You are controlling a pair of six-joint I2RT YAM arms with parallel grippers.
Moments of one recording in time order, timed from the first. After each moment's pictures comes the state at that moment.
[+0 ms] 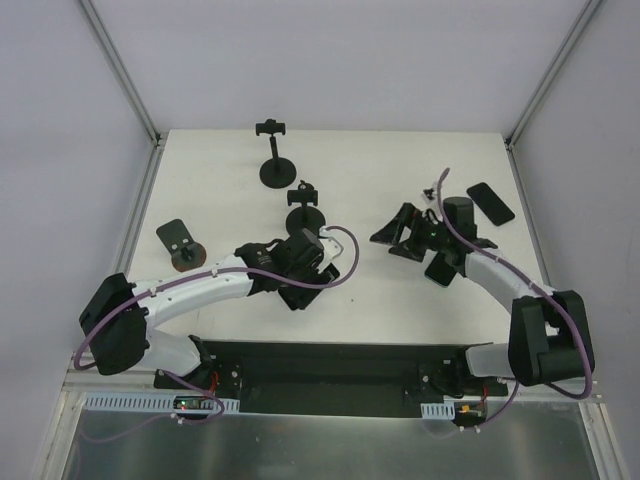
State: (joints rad) left arm -0.95 1.37 0.95 -0.64 -0.07 -0.09; right arm 0.15 1.31 0.70 -0.07 -0.65 0.64
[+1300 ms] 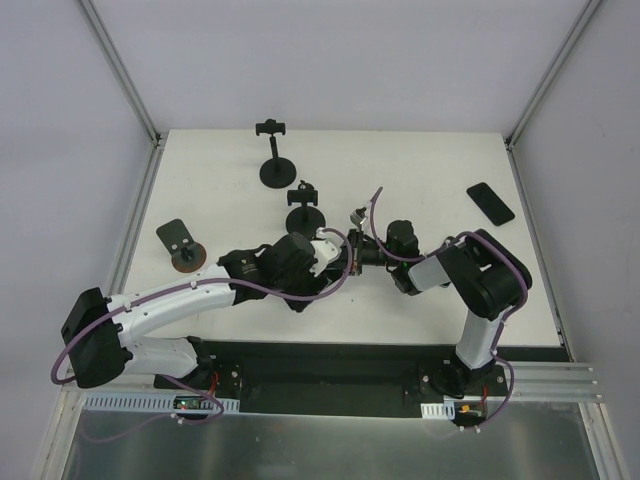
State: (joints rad) left arm -0.98 1.24 0.90 -0.60 -0.07 -0.05; right arm 0.58 1.83 0.59 1.09 -0.91 1.30
